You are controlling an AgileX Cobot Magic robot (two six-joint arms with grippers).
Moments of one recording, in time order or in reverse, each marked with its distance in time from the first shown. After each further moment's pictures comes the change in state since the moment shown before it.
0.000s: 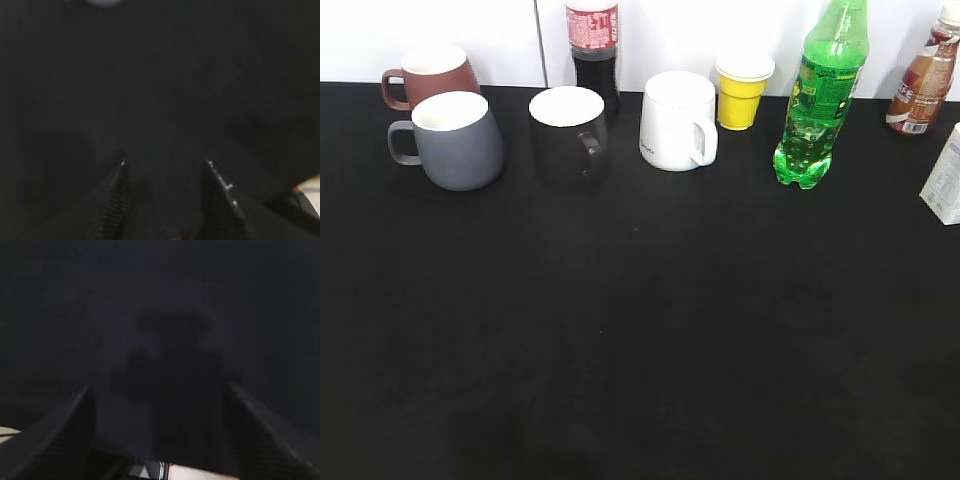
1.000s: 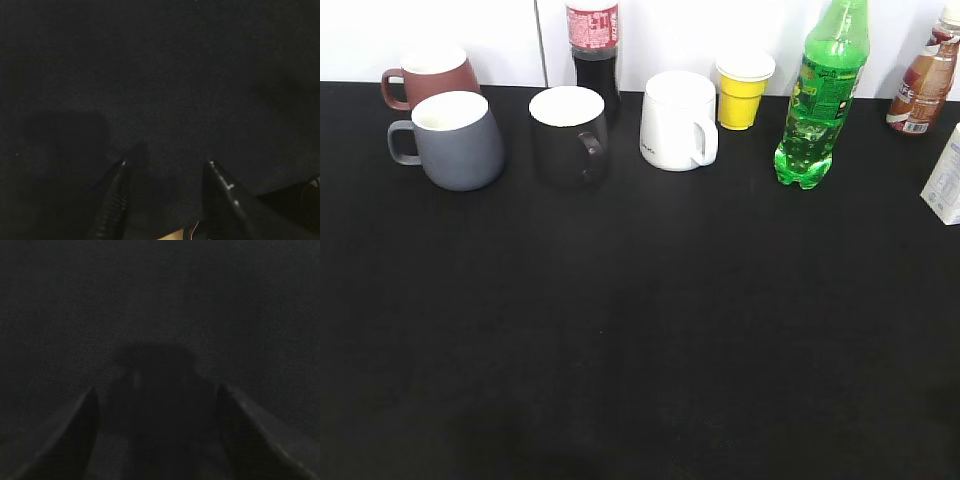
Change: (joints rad) left arm -0.001 -0.051 0.264 0.023 -0.128 -0.004; right arm 0.000 -0.124 0.186 -0.082 -0.138 0.012
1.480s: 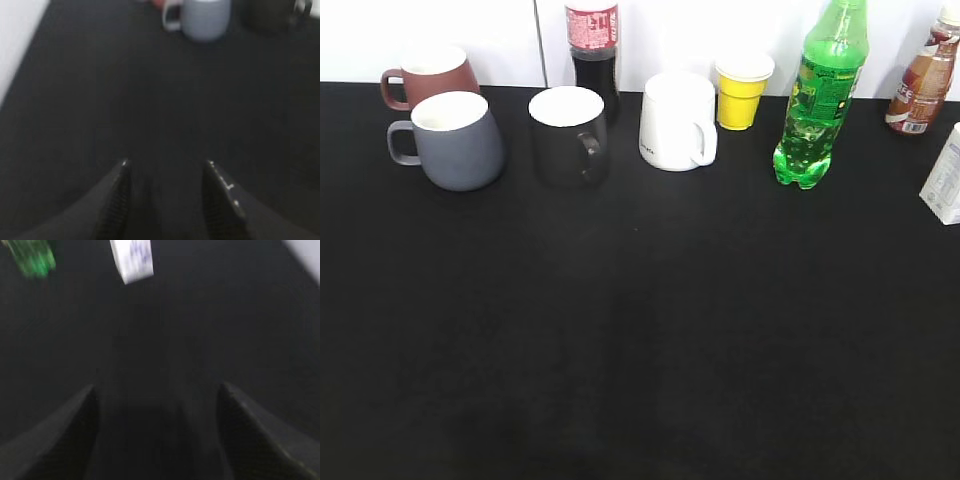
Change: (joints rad) left arm 0.312 -0.372 0.002 0.000 -0.004 0.000; right arm -0.366 -0.267 0.000 0.012 -0.006 0.000
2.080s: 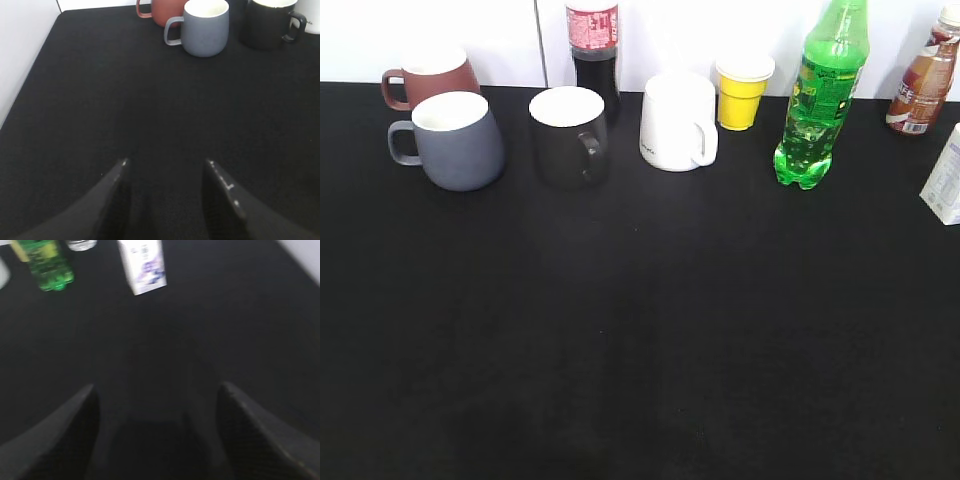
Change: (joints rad) left arm 0.001 -0.059 0.003 0.000 0.000 0.000; right arm -0.001 -0.014 0.001 0.072 0.000 -0.042
